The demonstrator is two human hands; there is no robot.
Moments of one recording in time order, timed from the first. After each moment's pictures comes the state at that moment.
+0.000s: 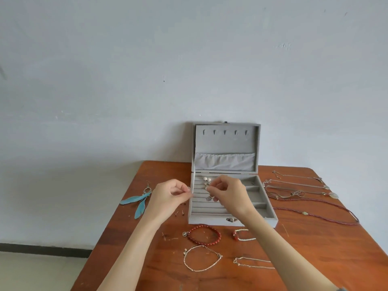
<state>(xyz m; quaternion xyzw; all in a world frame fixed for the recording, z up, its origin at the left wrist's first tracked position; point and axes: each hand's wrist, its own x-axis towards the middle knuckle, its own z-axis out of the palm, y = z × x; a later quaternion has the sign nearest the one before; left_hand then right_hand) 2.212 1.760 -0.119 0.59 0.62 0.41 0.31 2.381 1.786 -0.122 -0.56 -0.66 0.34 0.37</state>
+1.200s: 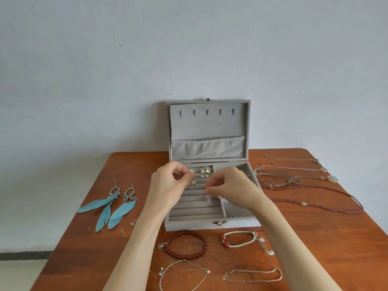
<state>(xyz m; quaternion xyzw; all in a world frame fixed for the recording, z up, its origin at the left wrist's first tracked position) 2.259 1.821 -0.143 0.63 0.60 0.42 0.25 2.420 1.821 -0.128 -0.58 -0.69 0.36 0.24</state>
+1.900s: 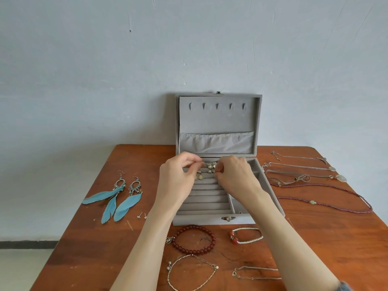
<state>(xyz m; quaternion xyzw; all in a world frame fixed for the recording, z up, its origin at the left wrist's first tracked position) 2.263 1.823 -0.146 0.63 0.55 0.49 0.24 2.398 1.842 -0.139 -0.67 -0.71 0.13 0.17</state>
